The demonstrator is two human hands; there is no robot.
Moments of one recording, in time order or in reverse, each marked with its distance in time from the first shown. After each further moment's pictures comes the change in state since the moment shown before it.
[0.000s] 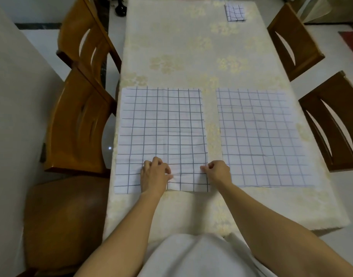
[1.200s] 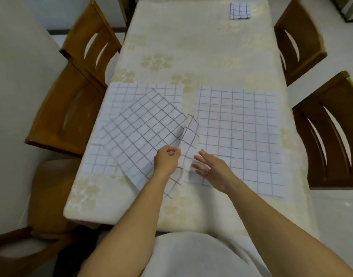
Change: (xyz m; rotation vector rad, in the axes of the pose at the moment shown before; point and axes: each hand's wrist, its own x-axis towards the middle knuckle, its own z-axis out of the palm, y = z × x) left_hand 0.004 0.213 0.048 -0.788 0.167 -0.456; right_hand 0.050 0.096 -0.142 0.937 -0.707 0.033
